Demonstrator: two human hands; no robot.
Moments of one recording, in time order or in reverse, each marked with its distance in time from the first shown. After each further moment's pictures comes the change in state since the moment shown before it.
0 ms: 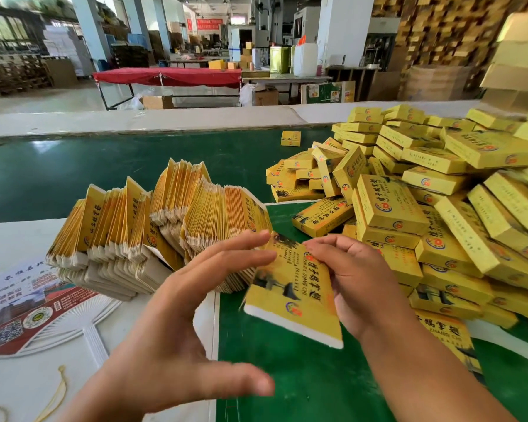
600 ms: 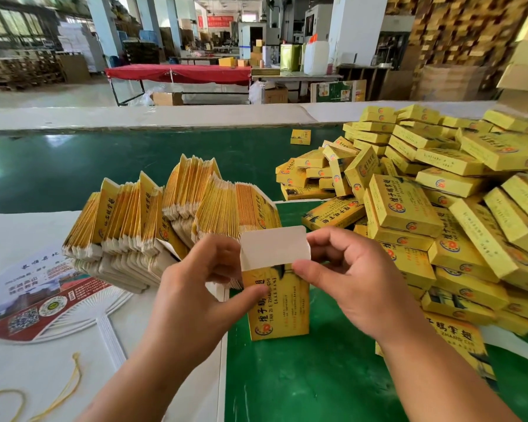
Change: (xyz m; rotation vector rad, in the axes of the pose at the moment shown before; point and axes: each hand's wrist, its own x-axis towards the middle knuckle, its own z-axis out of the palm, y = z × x) left_hand -0.004 -0.032 0.012 0.201 0.380 -0.230; right_hand -0.004 0.004 -0.007 -0.508 -0.305 -0.465
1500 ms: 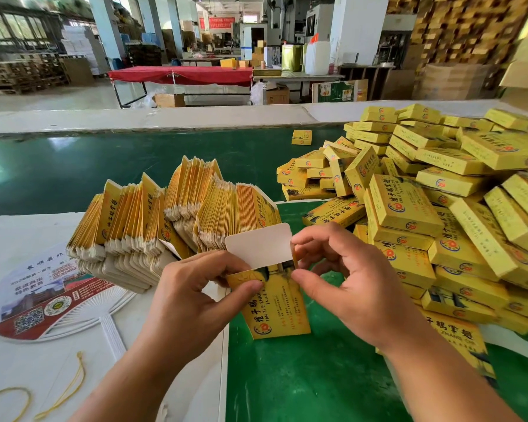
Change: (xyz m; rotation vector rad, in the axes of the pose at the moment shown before) left_hand 0.004 -0.001 -0.007 0.028 -0.042 0.163; right_hand -0.003 -0.004 -0.004 -0.177 -0.025 -0.286
